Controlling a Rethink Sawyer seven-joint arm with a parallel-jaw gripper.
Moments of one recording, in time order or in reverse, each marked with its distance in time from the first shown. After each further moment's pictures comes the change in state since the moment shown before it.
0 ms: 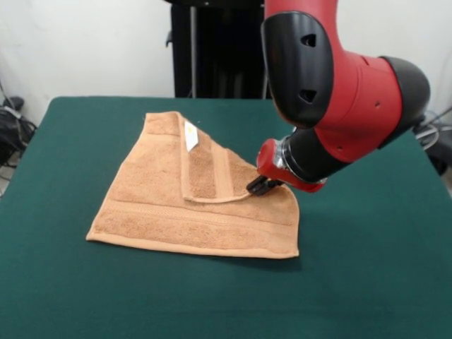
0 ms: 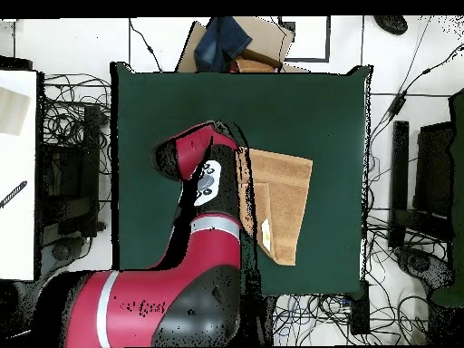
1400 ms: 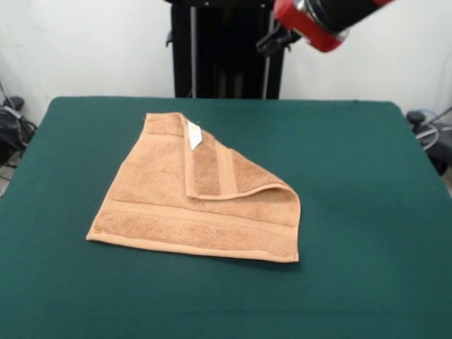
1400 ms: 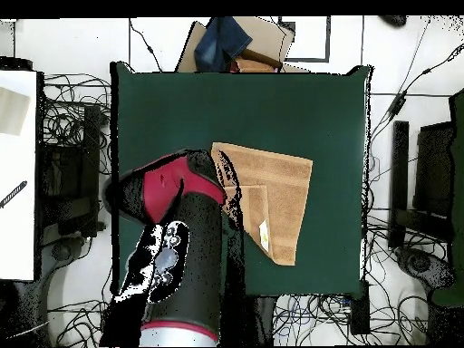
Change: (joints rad) arm 0.103 -0.432 -0.082 0.376 0.000 0.199 0.000
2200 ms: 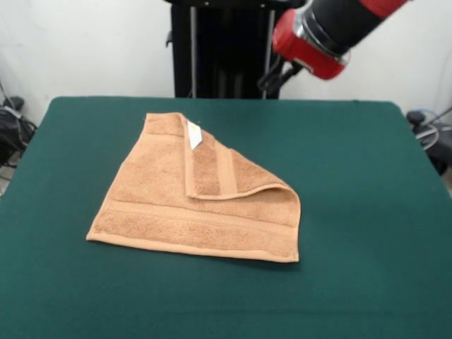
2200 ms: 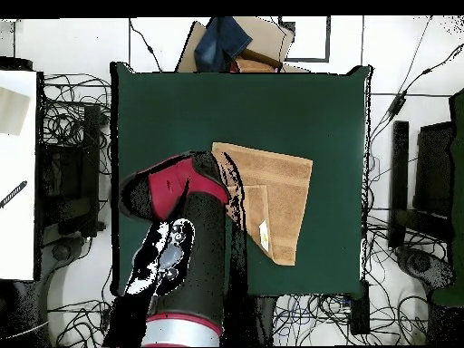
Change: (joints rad) arm -0.008 0.032 -0.003 0.002 0.000 -0.277 0.000
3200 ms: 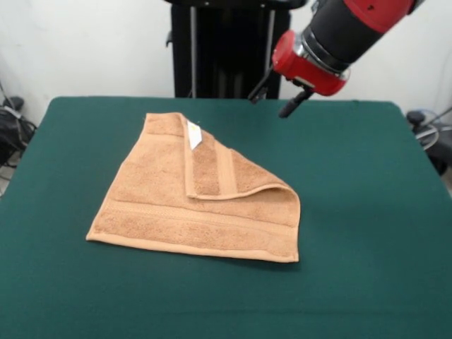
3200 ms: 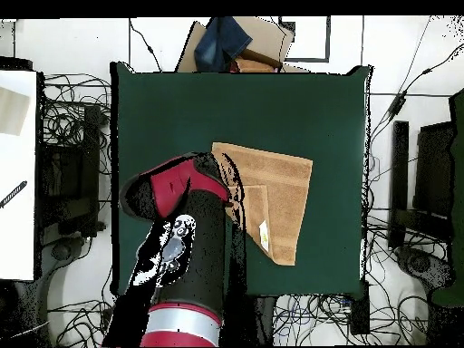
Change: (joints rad) arm -0.001 0.029 0.000 -0.002 0.000 -0.069 0.000
